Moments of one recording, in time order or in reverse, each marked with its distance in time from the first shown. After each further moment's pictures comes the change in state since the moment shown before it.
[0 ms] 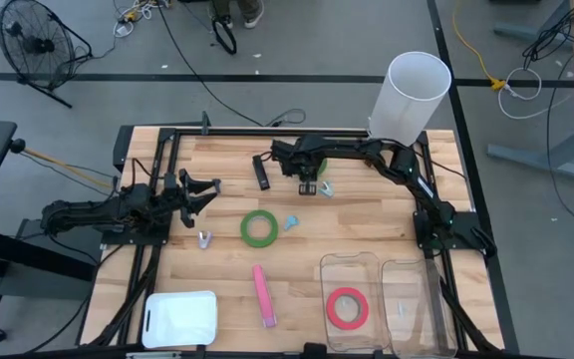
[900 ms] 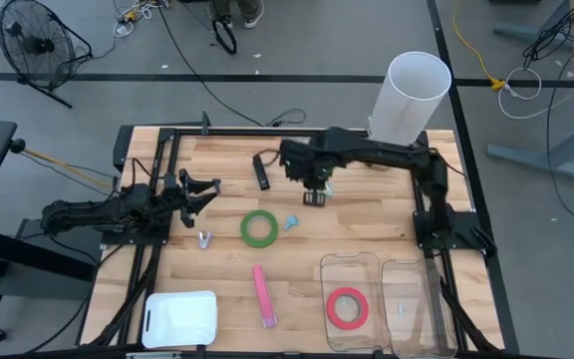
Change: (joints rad) left arm 0.000 0.000 0.000 0.002 0.000 -0.028; right arm 0.241 -0.324 0.253 -0.383 -0.112 0.263
